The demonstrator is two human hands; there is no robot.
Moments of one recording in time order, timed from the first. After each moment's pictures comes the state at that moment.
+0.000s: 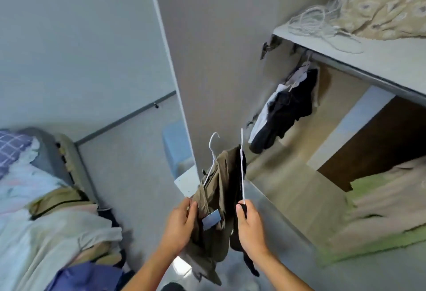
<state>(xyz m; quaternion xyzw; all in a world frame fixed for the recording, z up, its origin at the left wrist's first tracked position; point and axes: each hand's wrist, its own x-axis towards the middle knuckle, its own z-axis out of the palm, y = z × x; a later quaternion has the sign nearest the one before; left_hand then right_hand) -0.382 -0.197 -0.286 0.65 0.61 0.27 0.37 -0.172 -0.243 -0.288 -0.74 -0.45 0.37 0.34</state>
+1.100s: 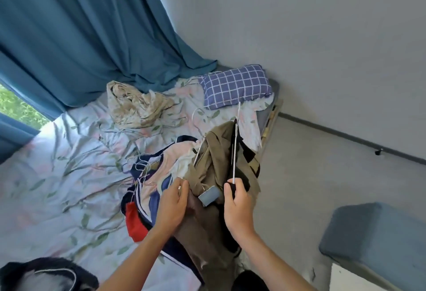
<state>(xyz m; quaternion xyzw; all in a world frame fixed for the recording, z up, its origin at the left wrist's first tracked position) -0.993 -0.269 -0.295 0.17 0.88 0.43 0.12 -0.879 -0.117 -0.276 -0.36 -0.77 0.51 0.14</state>
